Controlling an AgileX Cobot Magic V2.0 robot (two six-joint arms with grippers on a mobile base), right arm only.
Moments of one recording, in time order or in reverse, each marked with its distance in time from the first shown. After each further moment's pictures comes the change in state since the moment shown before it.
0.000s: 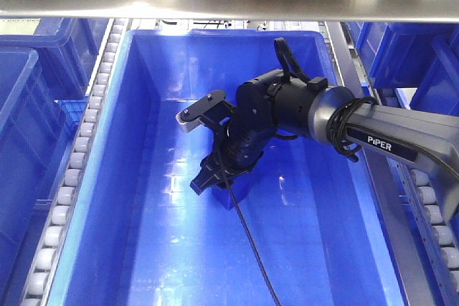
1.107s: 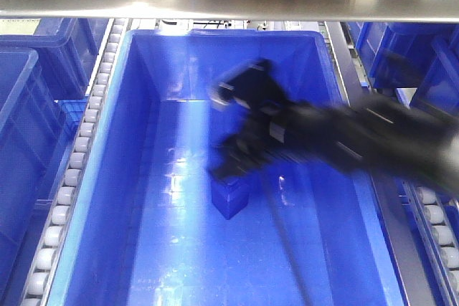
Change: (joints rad) arm 0.009 -0.534 0.556 0.004 -0.556 0.044
